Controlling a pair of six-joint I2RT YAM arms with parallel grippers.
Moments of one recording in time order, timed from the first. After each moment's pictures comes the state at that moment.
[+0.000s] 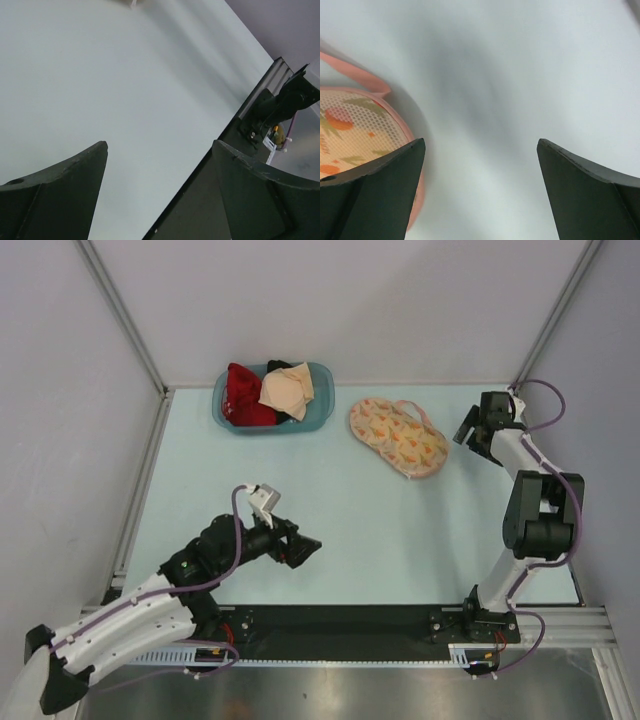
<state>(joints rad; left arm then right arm) -0.88 0.64 0.46 -0.09 0.08 -0.46 -0.09 1.79 1.30 -0.36 0.22 0.45</state>
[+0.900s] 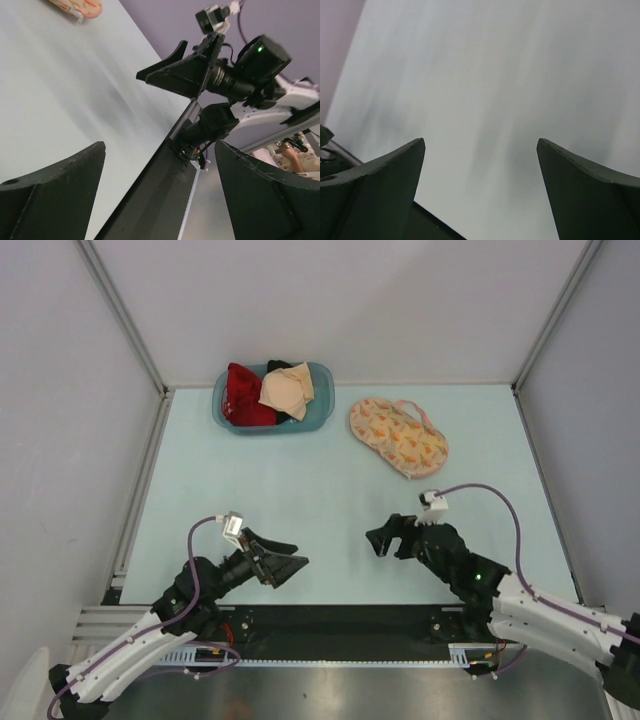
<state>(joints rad) -0.88 0.00 0.04 0.02 0.12 -0.85 0.91 0.71 0.33 -0.02 0.30 0.69</state>
